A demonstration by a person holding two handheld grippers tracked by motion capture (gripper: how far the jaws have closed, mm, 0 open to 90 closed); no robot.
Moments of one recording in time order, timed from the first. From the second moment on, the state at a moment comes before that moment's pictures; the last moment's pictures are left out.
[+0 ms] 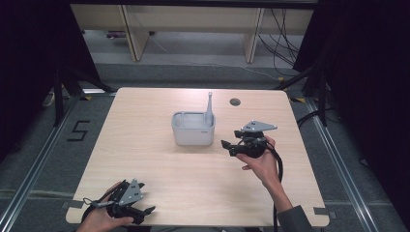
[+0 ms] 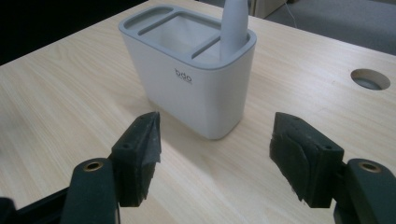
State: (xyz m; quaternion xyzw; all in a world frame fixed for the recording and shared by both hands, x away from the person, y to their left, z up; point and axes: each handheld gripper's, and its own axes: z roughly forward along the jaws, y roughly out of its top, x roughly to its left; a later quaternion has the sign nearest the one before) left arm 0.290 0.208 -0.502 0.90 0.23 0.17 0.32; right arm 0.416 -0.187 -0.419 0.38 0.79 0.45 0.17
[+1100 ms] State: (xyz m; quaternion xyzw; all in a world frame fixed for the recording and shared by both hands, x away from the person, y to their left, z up) left arm 0.291 0.209 -0.502 0.90 0.22 0.17 0.32; right arm 0.378 -0.187 -0.450 0.37 0.80 0.45 0.14
